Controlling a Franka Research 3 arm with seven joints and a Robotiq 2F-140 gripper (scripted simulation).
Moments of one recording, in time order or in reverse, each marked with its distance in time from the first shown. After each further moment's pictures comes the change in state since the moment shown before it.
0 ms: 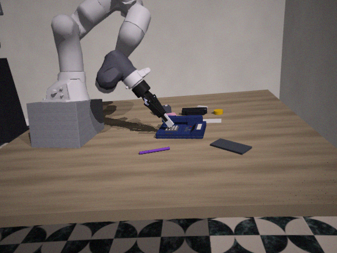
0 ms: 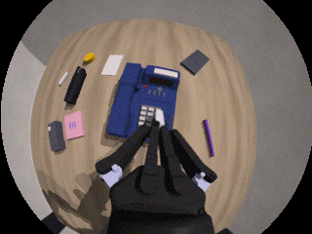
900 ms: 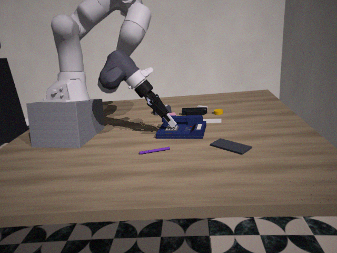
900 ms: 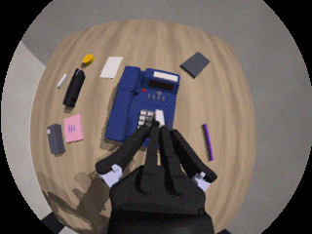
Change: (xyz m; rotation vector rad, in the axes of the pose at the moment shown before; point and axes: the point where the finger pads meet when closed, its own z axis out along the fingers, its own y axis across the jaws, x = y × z) arm 0.011 0.000 0.007 0.000 0.000 -0.007
